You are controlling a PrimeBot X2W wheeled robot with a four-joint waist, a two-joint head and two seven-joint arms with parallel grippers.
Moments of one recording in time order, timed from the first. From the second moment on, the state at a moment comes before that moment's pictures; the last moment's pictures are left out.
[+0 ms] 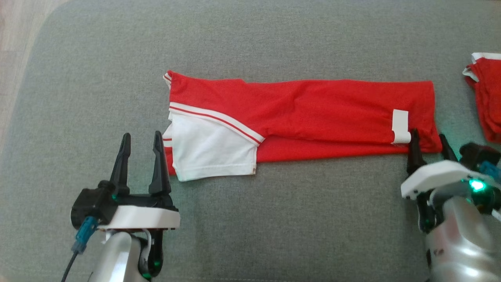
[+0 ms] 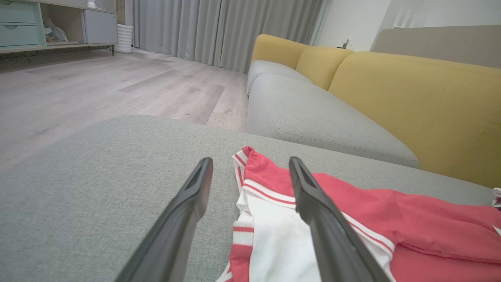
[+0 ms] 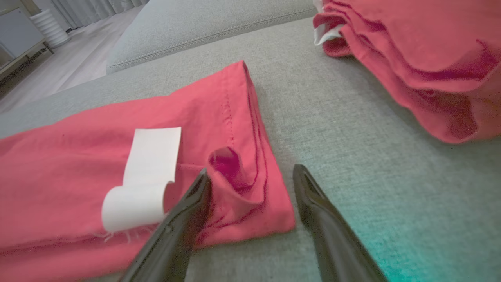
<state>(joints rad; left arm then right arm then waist) -0.18 0.05 -0.16 0.25 -0.33 -0.04 -0.26 -0.43 -0.05 -0.24 0.80 0.10 0.12 -0.15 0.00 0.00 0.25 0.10</state>
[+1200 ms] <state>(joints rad) -0.17 0.05 -0.18 0.25 -0.34 -0.04 -0.26 -0.45 -0.05 0.13 0.53 0.33 0.12 -0.07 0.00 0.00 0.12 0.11</state>
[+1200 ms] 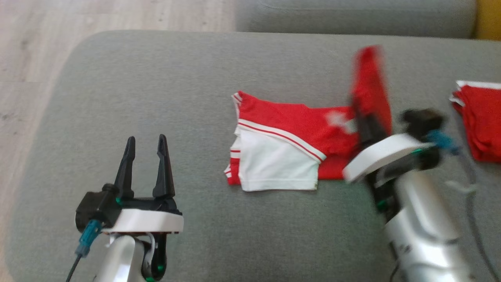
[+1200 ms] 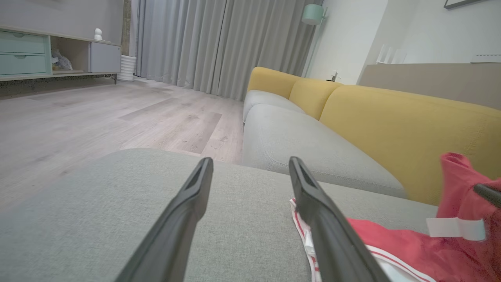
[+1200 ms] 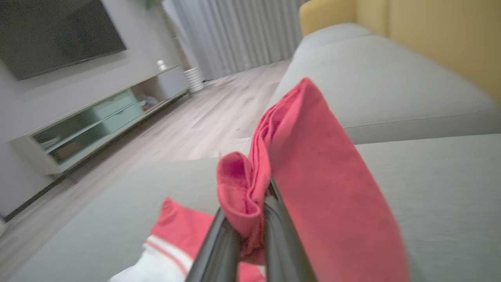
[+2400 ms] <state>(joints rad) -0.16 0.05 -0.22 0.25 -0.37 -0.03 -0.26 -0.54 -0.06 0.61 0.77 0.58 0.12 -0.21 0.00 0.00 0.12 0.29</state>
